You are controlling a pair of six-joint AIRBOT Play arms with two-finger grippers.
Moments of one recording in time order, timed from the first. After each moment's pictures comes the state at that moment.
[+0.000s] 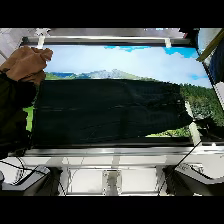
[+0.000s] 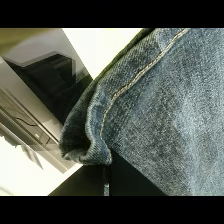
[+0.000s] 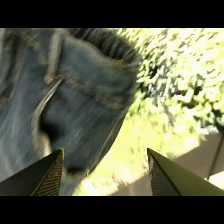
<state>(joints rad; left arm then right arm) 1.07 -1.09 0.45 0.99 -1.06 -1.20 -1.11 -1.20 0.67 -0.80 1.14 0.95</state>
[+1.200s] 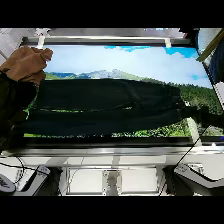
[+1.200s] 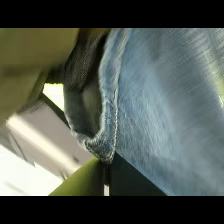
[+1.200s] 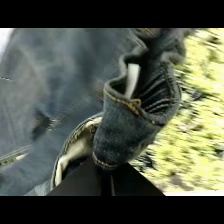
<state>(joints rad) 1.02 -0.96 0.77 1.09 -1.20 -1.22 -0.94 -1.18 0.79 -0.62 1.37 0.98</state>
